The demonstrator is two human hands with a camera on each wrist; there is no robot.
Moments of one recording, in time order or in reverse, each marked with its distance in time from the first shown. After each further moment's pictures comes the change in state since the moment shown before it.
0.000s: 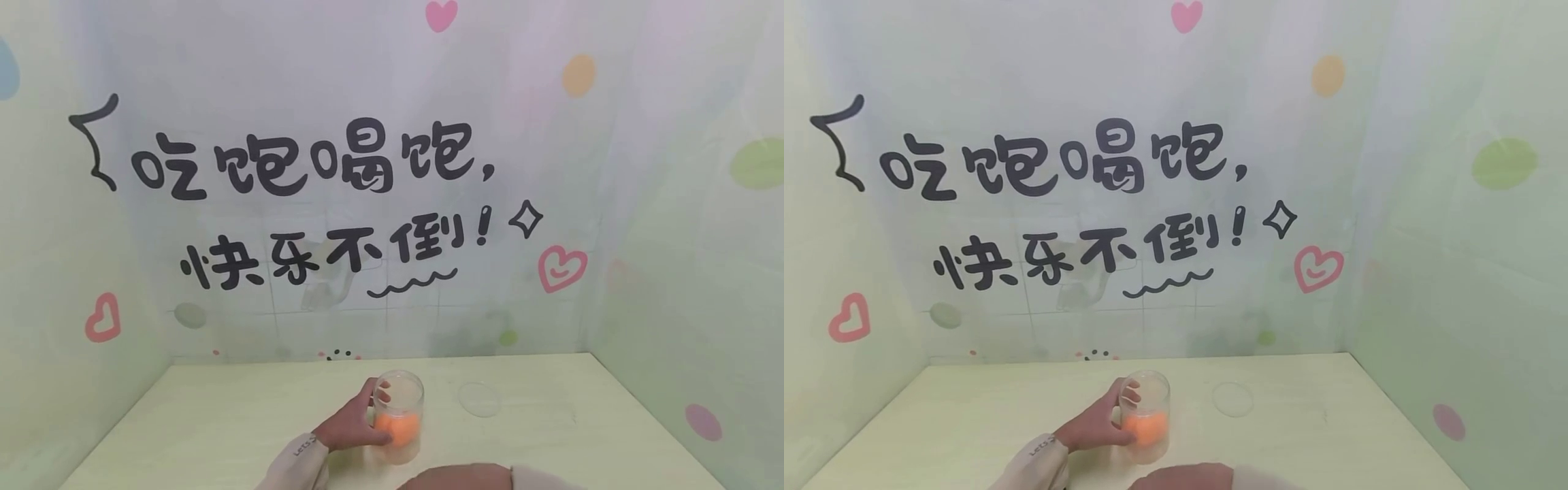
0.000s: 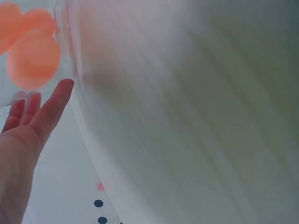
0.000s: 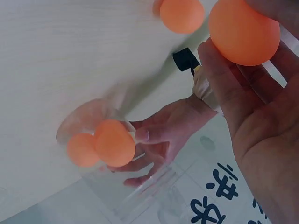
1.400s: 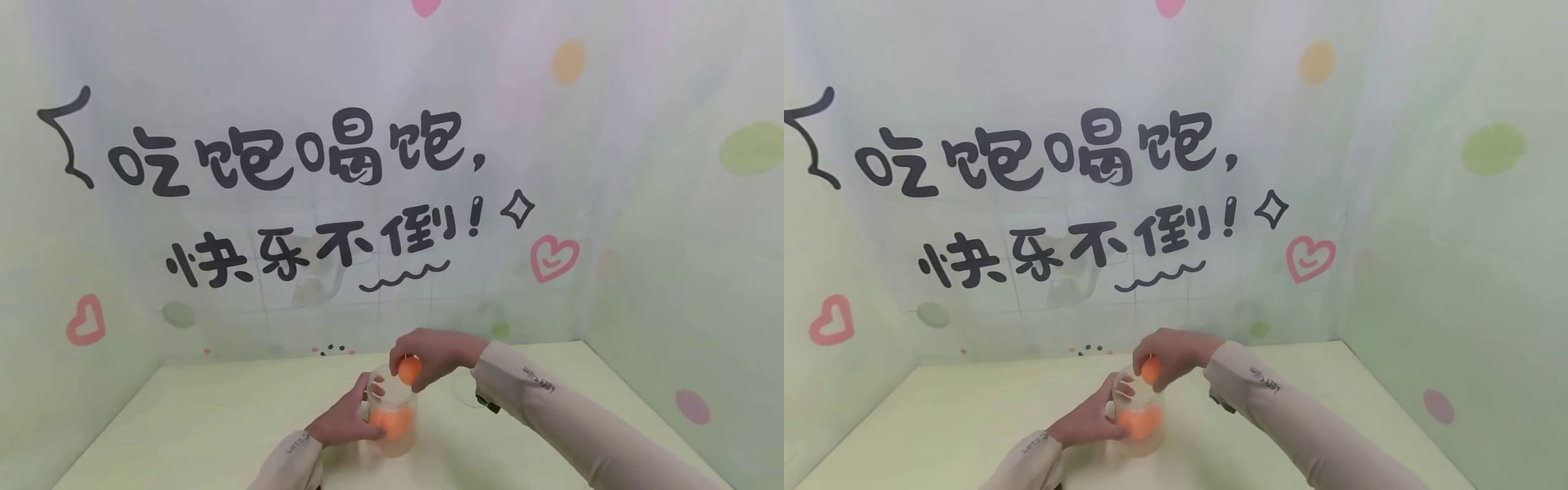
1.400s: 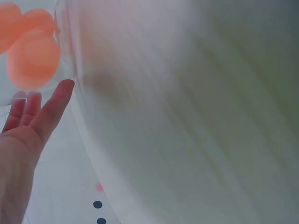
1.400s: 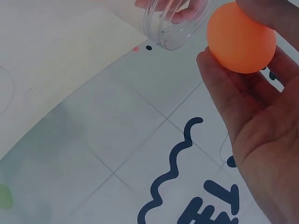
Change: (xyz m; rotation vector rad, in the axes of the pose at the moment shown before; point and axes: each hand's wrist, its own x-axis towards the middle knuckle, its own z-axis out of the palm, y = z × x) left_hand 0.002 -0.002 -0.001 -0.016 -0.026 0.010; right_hand 0.000 0.009 -0.137 -0.367 0.275 -0.170
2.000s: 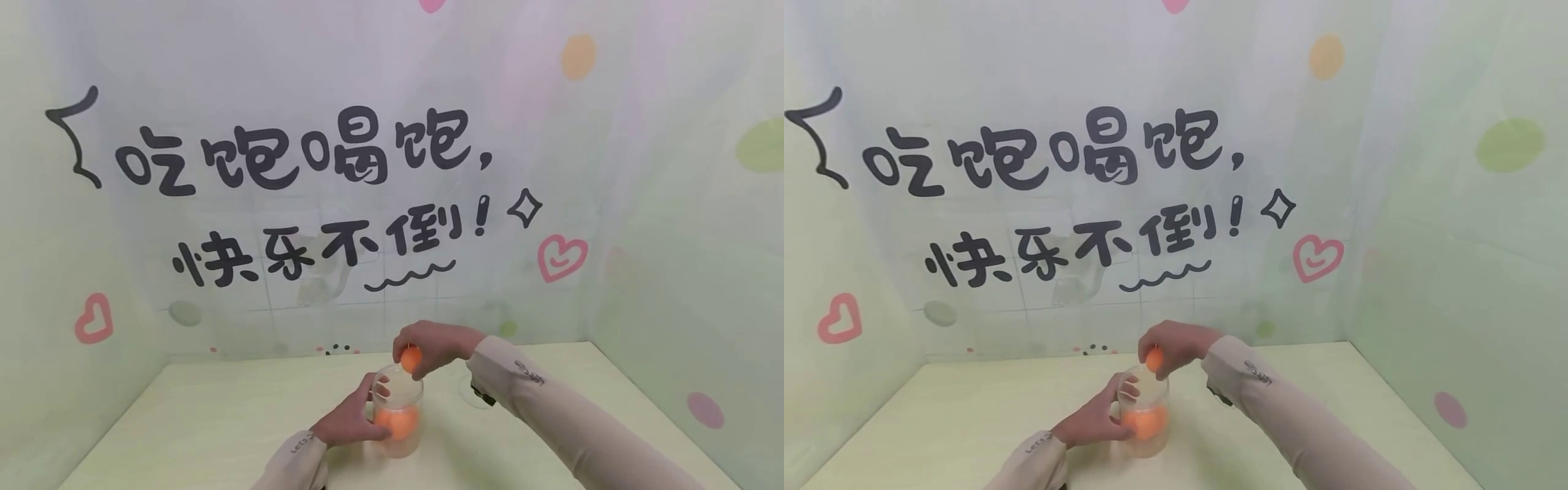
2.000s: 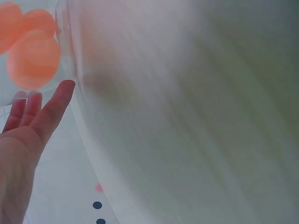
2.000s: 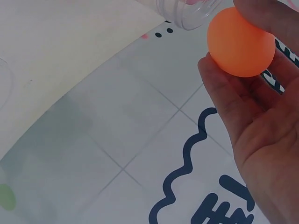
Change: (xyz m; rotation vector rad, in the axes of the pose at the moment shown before) left_hand -0.002 0.006 0.000 -0.009 0.003 -0.011; right_hand 0.018 0.015 -0.001 0.020 0.013 0.091
